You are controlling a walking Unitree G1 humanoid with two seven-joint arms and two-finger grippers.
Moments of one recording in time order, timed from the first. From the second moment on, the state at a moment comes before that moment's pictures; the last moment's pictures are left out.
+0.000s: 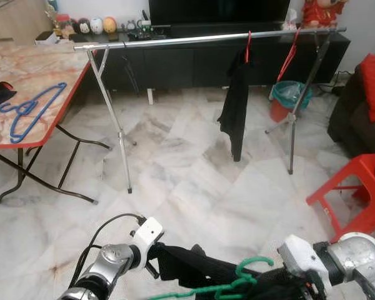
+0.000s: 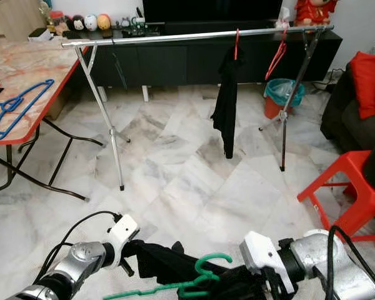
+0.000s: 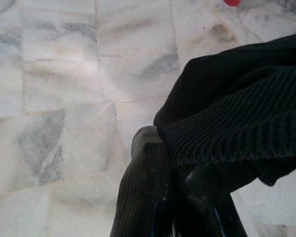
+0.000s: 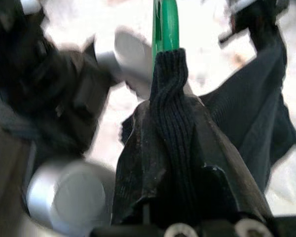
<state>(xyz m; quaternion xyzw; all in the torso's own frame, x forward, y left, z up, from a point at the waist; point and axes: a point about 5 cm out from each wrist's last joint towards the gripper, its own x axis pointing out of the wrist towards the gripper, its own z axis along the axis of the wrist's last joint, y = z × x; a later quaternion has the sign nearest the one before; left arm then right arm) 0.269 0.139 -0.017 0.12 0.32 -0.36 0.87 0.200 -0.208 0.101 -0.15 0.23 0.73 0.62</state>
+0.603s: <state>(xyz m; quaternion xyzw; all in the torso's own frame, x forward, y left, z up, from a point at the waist) 0.276 0.150 -0.015 0.15 0.33 -0.33 0.87 0.242 -0.226 0.083 -0.37 0.24 0.63 0.64</state>
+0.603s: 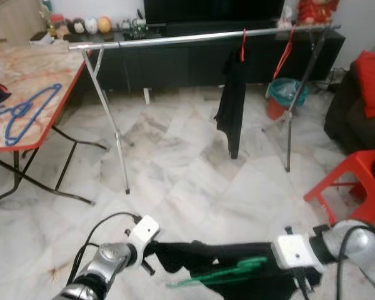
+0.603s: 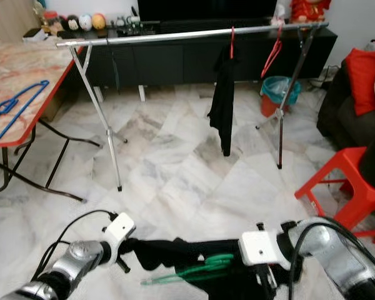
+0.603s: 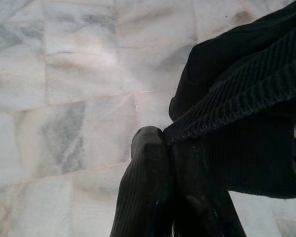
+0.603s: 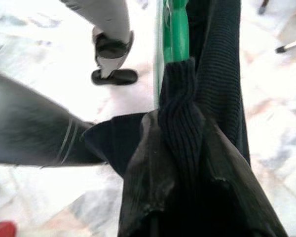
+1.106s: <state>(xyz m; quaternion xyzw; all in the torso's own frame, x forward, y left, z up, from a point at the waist) 0.273 0.152 -0.018 0.16 0.34 -0.32 0.87 0.254 -0.223 0.078 -0.42 0.23 0.60 0.64</state>
